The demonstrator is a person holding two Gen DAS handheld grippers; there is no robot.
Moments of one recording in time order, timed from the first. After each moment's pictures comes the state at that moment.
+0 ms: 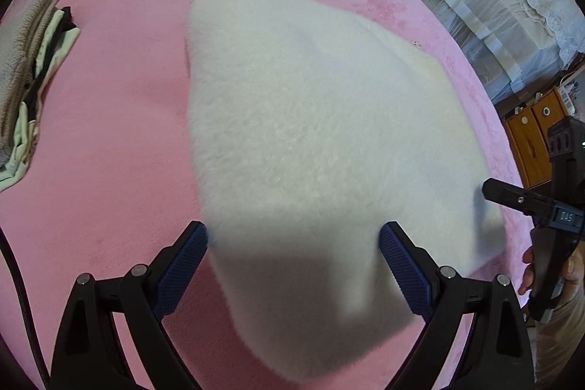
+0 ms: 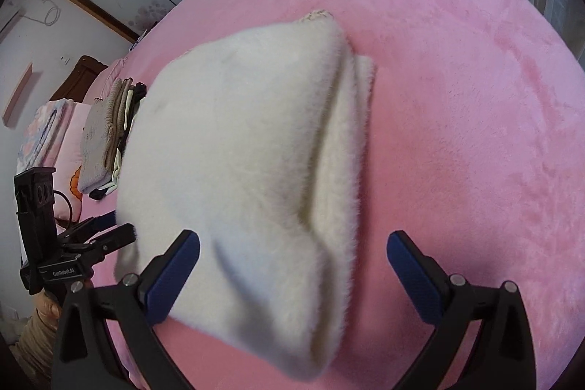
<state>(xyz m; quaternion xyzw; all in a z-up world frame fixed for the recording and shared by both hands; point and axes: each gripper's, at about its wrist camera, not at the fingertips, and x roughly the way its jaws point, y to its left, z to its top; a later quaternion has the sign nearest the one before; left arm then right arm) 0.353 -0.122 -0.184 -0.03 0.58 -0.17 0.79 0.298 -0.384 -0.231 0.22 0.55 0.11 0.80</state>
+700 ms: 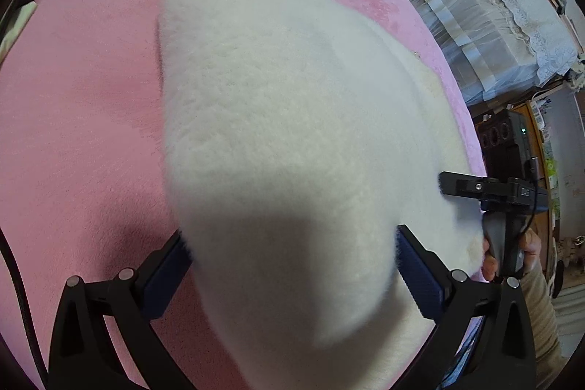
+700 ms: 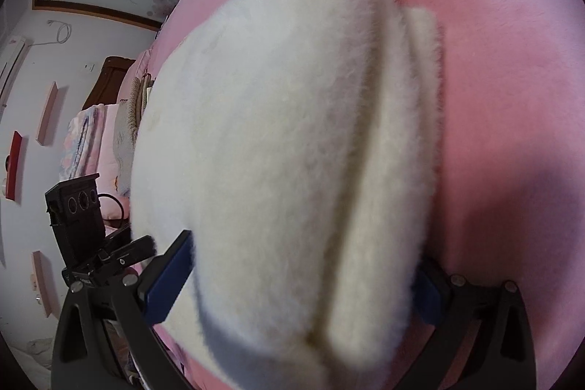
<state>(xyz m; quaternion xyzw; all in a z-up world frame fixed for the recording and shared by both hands) 0.402 -0.099 -0.226 -0.11 0.61 -0.24 0.75 0.362 -0.377 -0.290 0.32 0.60 0.20 0.71</state>
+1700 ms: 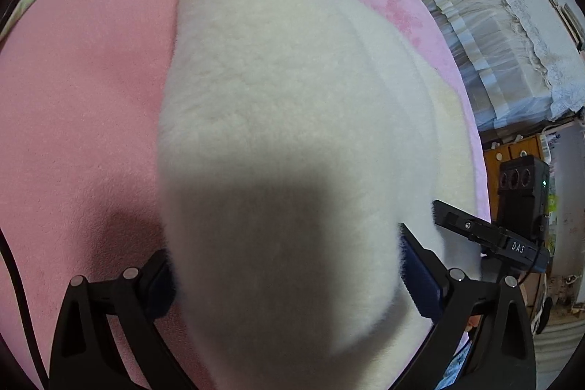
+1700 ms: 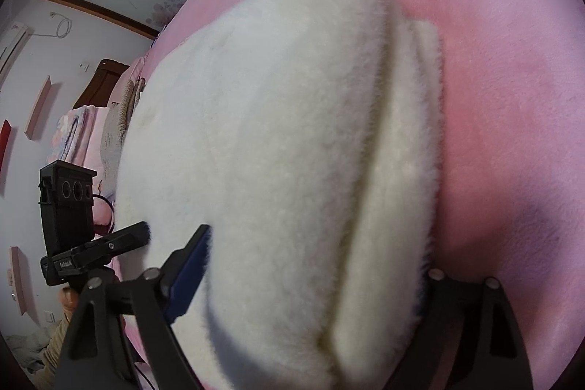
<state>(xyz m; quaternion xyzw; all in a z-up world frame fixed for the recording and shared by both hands) 0.406 -0.123 -0.239 -0.15 0.61 -0.18 0.75 0.336 -0.353 -0.269 0.29 0.55 0.16 0.77</state>
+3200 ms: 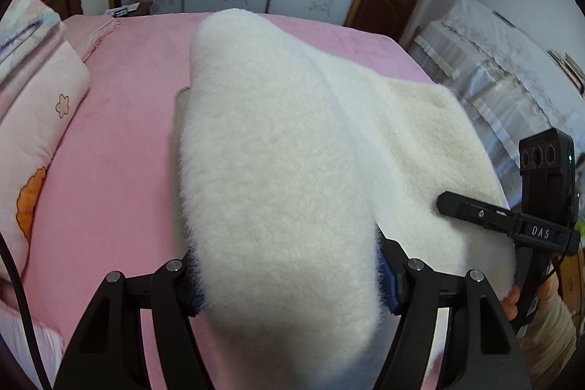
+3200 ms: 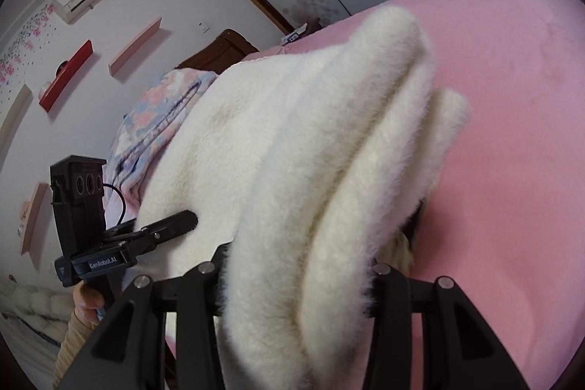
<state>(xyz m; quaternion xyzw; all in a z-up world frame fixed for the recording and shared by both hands) 0.435 0.345 0.026 -0.08 0.45 -0.08 0.88 0.487 0.076 -0.064 0.20 0.43 0.34 0.81</state>
